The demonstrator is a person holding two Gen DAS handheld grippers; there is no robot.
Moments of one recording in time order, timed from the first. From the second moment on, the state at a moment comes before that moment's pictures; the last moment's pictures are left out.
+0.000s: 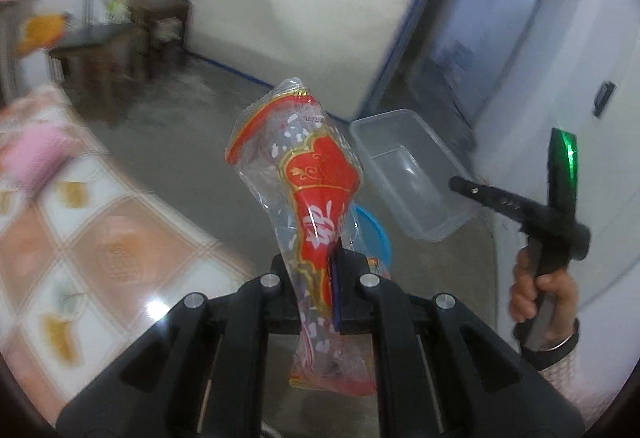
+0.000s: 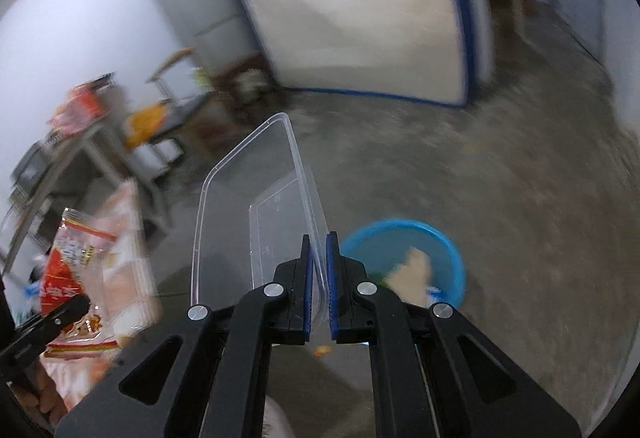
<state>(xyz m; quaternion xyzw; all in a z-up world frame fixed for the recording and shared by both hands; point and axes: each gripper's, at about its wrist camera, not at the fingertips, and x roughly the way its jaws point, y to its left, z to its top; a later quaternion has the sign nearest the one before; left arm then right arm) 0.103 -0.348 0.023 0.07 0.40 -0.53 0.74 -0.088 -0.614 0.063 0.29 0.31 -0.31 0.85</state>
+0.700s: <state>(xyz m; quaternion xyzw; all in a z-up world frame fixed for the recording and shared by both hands) 0.100 -0.592 -0.223 0.17 0.54 -0.52 0.63 -0.051 -0.742 -0.145 0.28 0.43 -0.41 0.75</state>
